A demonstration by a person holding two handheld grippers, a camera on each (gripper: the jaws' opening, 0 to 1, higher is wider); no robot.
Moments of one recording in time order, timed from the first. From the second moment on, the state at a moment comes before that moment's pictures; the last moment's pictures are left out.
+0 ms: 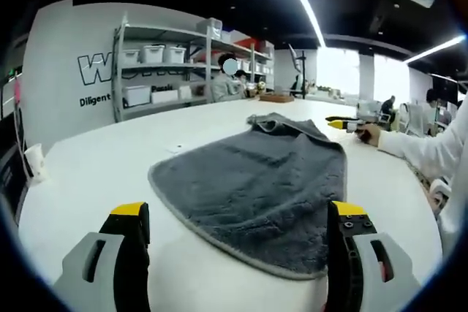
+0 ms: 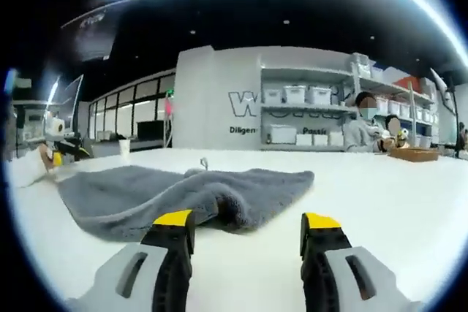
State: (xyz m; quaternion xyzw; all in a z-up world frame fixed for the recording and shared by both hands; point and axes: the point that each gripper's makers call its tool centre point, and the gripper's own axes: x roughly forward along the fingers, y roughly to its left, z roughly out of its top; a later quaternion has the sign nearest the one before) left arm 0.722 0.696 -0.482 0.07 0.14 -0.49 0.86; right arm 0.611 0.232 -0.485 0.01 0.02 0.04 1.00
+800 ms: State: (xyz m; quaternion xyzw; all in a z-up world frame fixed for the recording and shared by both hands) left arm 0.720 0.675 -0.499 0.06 0.14 -0.51 0.85; right arm 0.570 0.236 -0.485 0.03 0.02 0.05 1.00
